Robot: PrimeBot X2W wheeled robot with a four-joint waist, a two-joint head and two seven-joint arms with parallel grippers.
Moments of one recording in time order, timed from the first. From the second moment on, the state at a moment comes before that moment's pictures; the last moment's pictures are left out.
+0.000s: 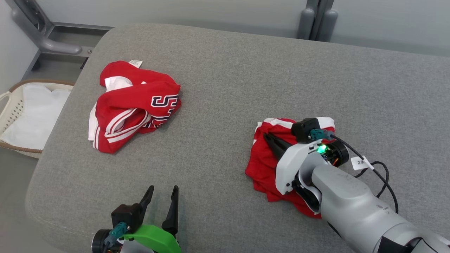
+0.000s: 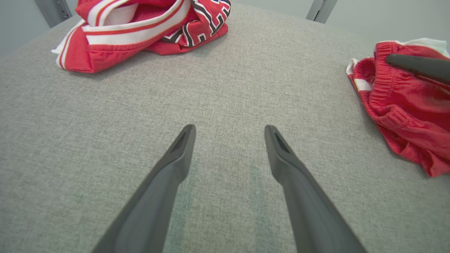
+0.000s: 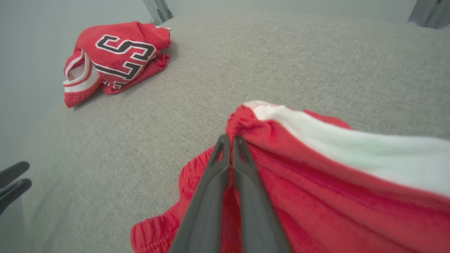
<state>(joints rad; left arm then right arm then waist) -0.12 0.05 -0.27 0.51 -0.33 -0.13 -0.26 -0.81 -0.05 0.92 1.04 0.87 0.13 -0.26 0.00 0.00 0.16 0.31</state>
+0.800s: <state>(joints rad) -0.08 0.05 -0.12 0.47 -0.23 -0.13 -0.26 -0.38 -0.05 0.14 0.62 0.19 0.13 -0.26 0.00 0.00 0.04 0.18</state>
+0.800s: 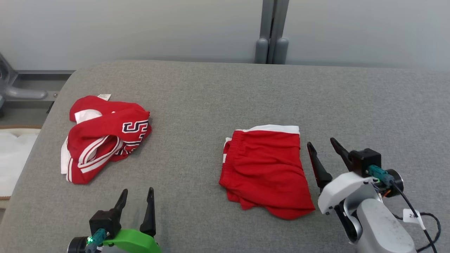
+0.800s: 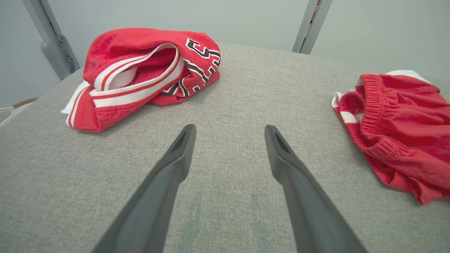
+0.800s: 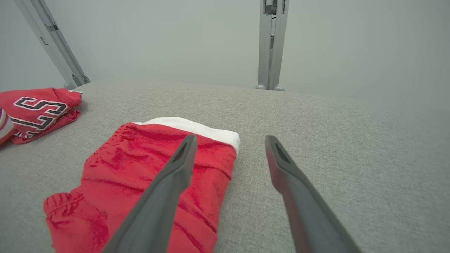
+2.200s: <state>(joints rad) -0.08 0.06 -0.17 0.43 -0.19 -0.13 -0.26 -0.51 -0.05 0.33 0.79 0.28 0.13 -0.26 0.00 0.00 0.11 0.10</state>
